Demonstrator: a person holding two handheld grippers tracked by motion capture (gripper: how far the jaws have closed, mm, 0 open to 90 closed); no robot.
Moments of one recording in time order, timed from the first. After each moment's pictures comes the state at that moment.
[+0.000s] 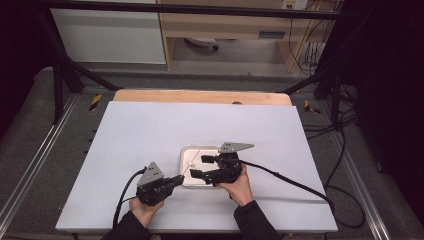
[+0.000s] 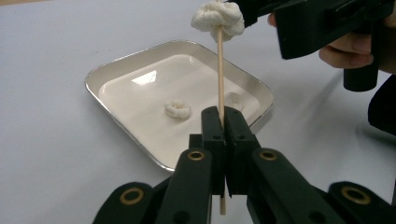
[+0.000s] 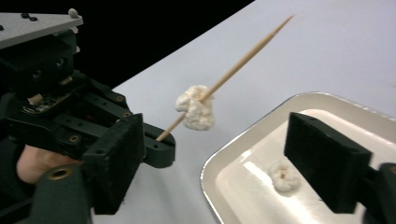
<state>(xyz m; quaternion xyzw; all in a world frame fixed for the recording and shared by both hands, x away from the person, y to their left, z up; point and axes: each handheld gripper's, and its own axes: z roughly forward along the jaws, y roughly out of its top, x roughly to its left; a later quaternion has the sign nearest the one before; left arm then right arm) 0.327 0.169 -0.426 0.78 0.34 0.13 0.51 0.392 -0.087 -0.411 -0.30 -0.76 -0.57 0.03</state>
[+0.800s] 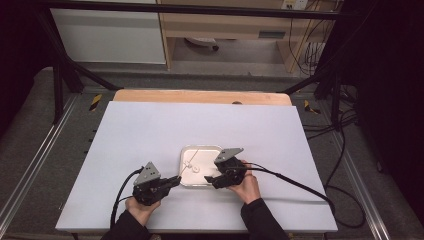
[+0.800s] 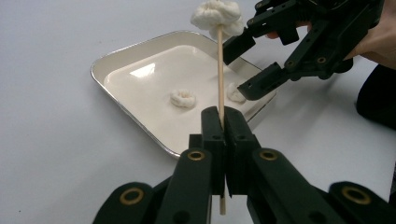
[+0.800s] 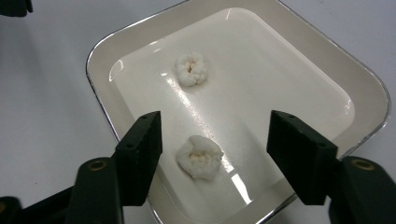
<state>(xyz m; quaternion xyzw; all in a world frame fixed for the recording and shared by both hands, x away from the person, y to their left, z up) 0.329 0.177 -0.427 0.79 0.34 0.12 0.50 0.399 -0.098 -0.438 -0.27 -0.88 -0.37 -0.10</state>
